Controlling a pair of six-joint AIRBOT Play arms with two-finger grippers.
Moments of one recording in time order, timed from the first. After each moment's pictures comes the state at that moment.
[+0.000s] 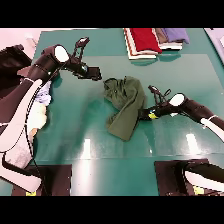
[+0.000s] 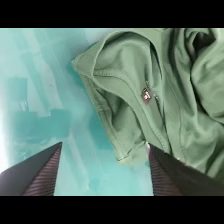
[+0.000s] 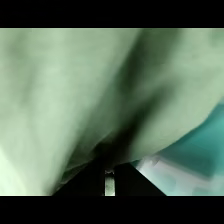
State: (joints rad) left arm -0.37 -1.70 1.70 1.19 -1.02 -1.54; right arm 0.24 -1.25 0.73 -0.88 0.88 1.36
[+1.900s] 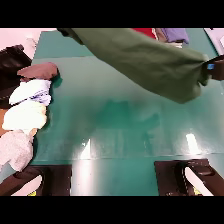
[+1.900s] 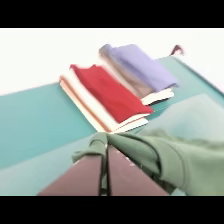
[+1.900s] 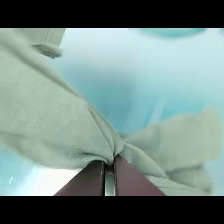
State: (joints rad) left arm -0.14 -1.02 1.72 0.96 -0.88 -1.24; right arm -0.06 -0.75 1.41 -1.26 1.35 1.46
